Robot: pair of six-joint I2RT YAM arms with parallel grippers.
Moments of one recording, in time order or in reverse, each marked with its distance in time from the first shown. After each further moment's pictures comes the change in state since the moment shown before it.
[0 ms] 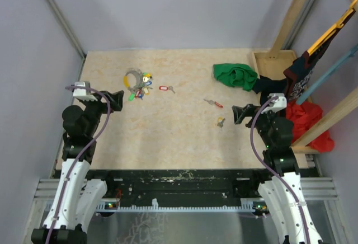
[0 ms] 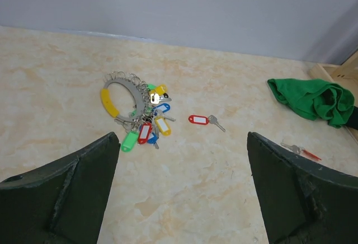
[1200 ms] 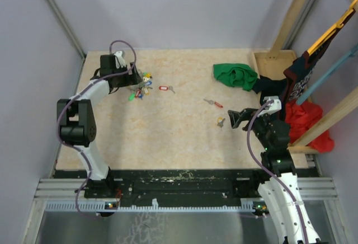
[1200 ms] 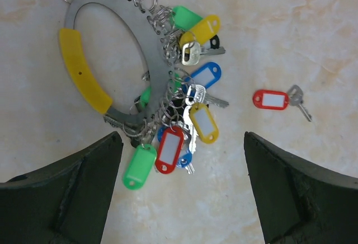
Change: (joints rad) left arm -0.017 1.194 0.680 -0.163 0.081 0.071; right arm 0.000 -0.029 -0.087 0.072 -0.086 -0.002
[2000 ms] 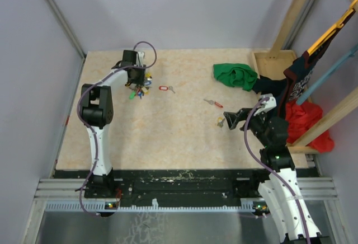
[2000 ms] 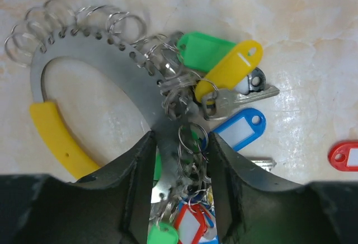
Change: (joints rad) left arm -0.116 0.425 0.434 -0.211 -0.253 0.233; right arm 0.000 0.072 0.000 0.039 -0.106 -0.011
